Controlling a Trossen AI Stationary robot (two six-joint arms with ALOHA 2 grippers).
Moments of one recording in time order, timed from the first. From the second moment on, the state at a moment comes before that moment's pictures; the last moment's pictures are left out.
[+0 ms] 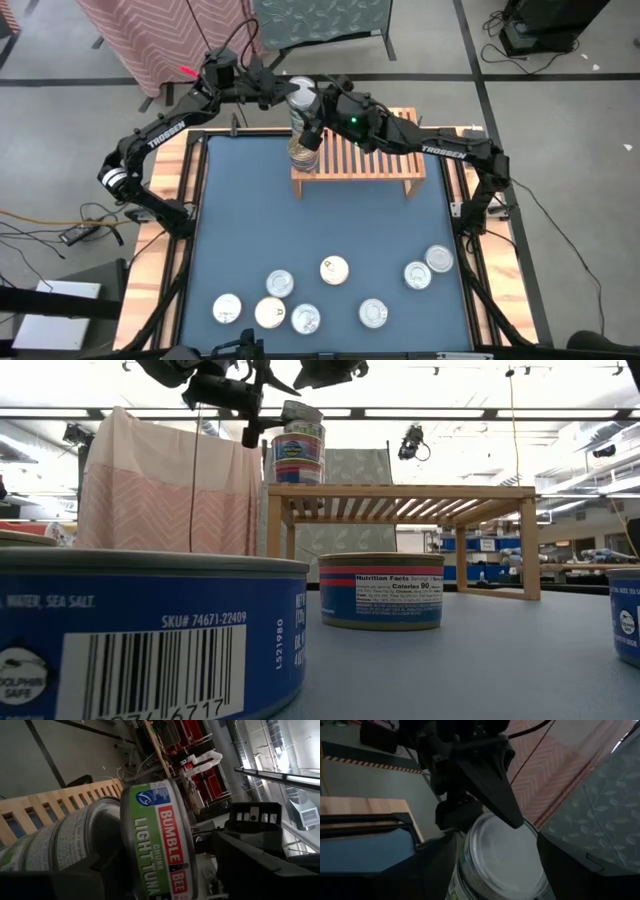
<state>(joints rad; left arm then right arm) 0.86 1.46 1.37 -0.04 0.69 -1.00 -0.25 1.78 1.80 -0.19 0.48 -0.37</state>
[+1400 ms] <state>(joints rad) 0.88 1.46 1.37 0.01 0.75 -0.93 -0.37 1.78 1.78 -0.27 0.37 -0.32</state>
